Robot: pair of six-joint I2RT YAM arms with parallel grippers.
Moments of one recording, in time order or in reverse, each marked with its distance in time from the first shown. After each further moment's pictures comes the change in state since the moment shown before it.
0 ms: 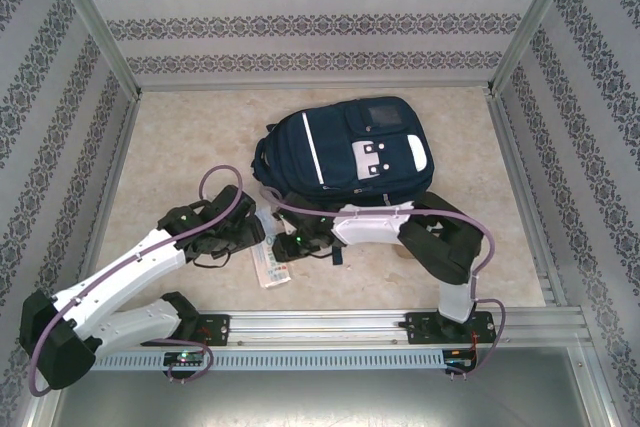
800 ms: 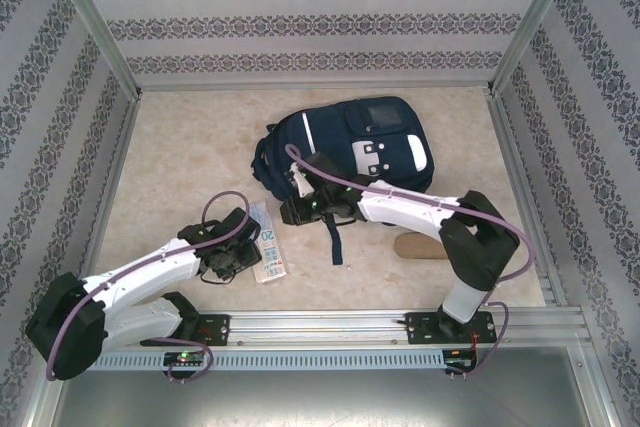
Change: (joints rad) left arm 0.000 0.071 -0.288 0.251 0.076 -0.166; right arm -0.145 -0.169 0.027 -0.056 -0.063 -0.105
